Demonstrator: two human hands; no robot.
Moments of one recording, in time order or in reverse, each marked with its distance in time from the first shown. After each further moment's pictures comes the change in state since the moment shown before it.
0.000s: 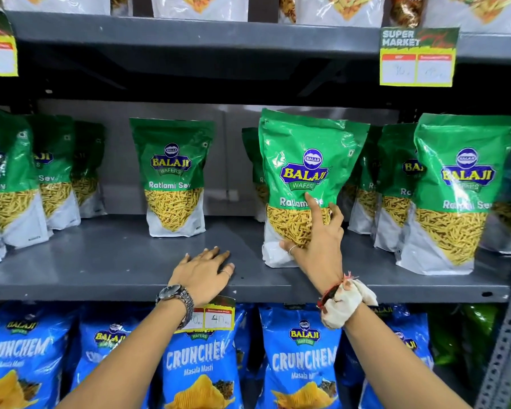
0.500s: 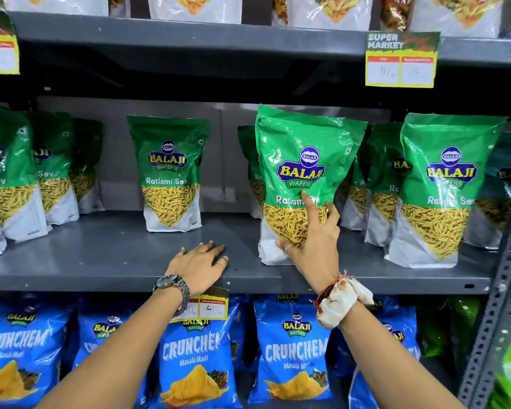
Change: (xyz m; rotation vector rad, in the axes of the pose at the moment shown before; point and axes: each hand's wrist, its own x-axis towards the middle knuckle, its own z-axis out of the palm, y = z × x) left_hand 0.000 0.002 -0.001 0.012 -0.013 -0.005; right_hand -0.014 -0.006 -0.018 -0.032 -0.003 -0.004
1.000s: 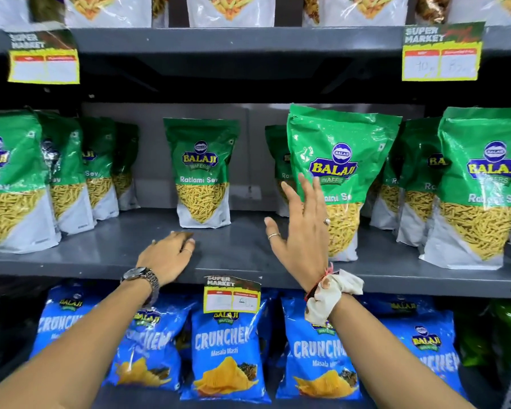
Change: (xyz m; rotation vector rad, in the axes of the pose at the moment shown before) left_hand -0.040 -0.086 -0.036 -0.144 0.190 -0.226; right_hand -0.010 -0.058 0.035 -0.016 0.149 -0.389
